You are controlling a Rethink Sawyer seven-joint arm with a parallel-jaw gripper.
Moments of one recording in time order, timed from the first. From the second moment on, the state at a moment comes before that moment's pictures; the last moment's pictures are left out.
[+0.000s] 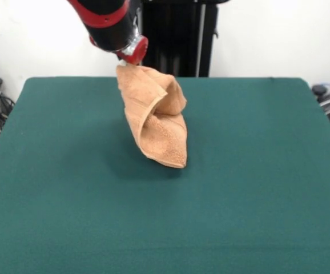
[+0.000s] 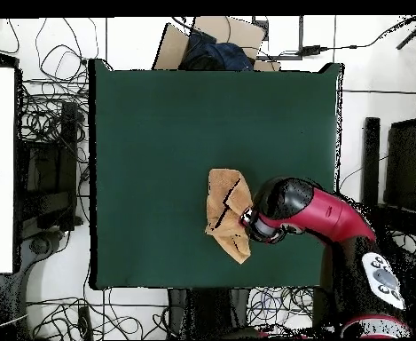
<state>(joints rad) -0.50 -0.59 -0.02 1.68 -0.11 1.01 1.86</state>
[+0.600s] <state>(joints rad) -0.57 -0.55 0.06 1.59 -0.18 1.03 1.83</state>
